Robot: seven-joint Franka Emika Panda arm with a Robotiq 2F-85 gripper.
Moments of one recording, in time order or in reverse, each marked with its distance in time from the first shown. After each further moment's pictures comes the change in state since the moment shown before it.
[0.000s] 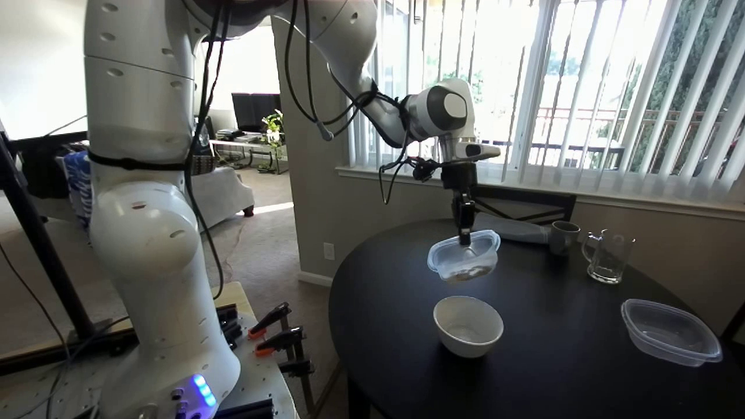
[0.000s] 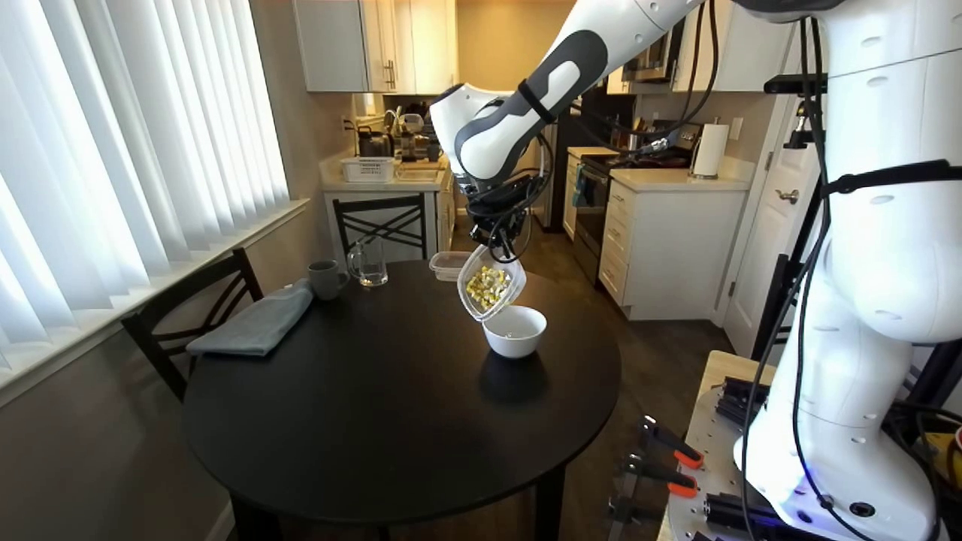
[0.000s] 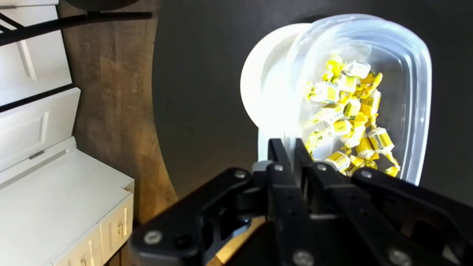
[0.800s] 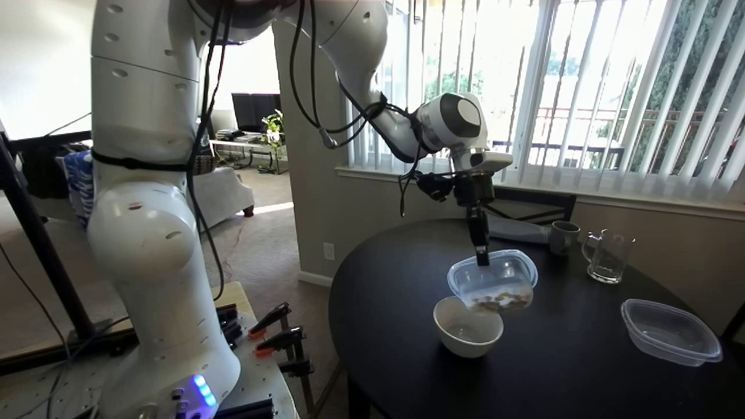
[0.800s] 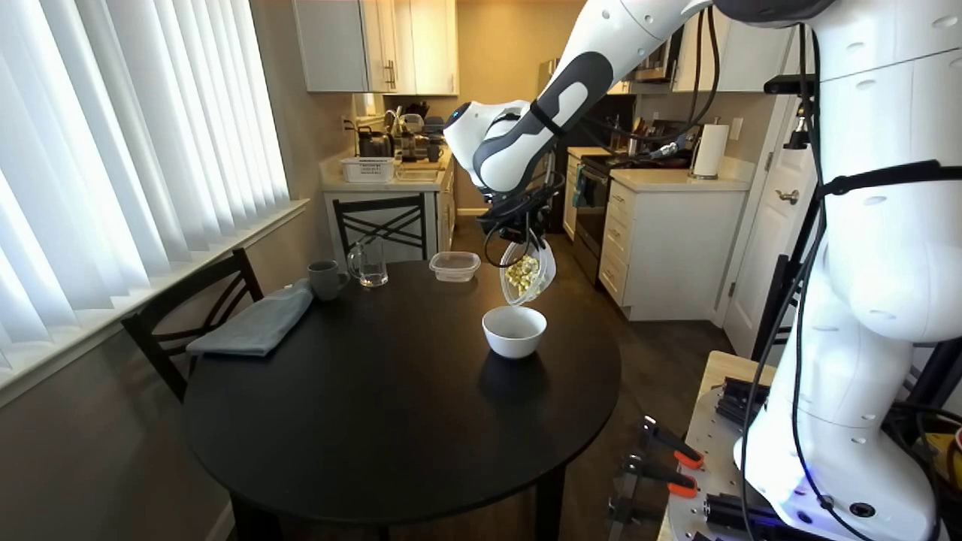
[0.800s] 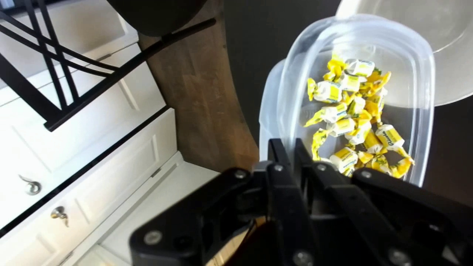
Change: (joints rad) arm -0.030 0.031 -0.040 0.000 -0.176 -0.103 0.367
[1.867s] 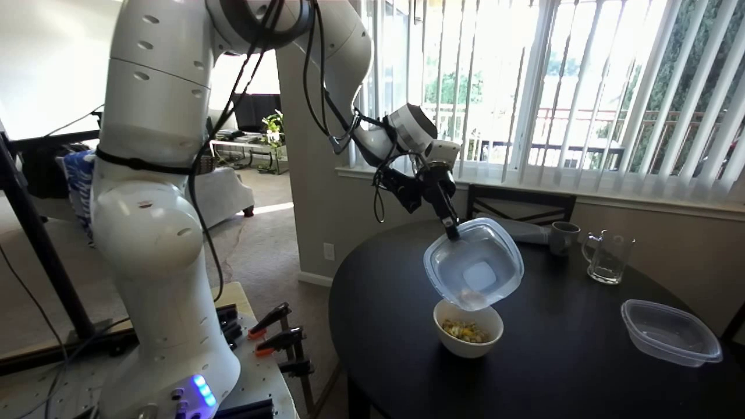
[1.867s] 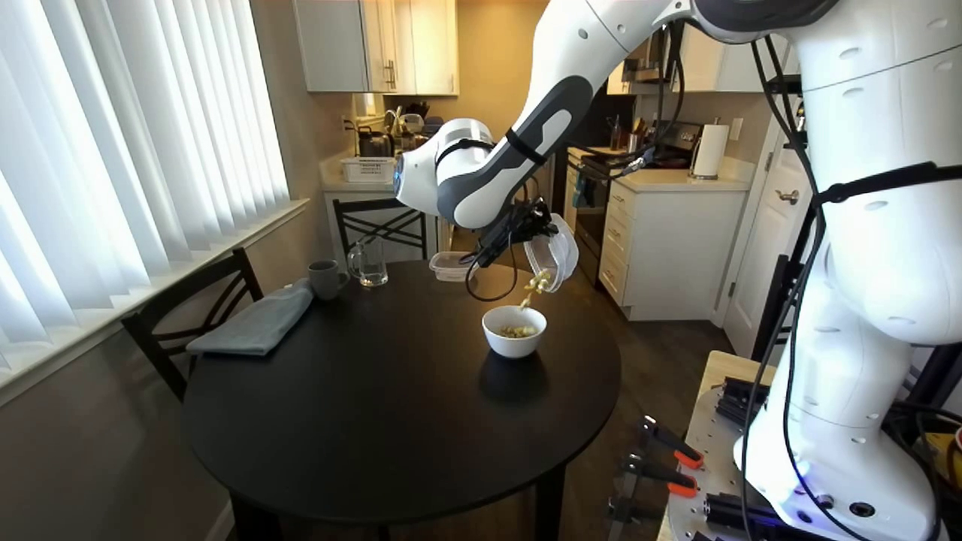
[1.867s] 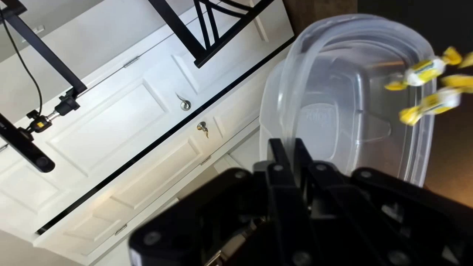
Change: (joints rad) arm 0.093 0.081 0.169 0.059 -0.269 -0.519 0.301
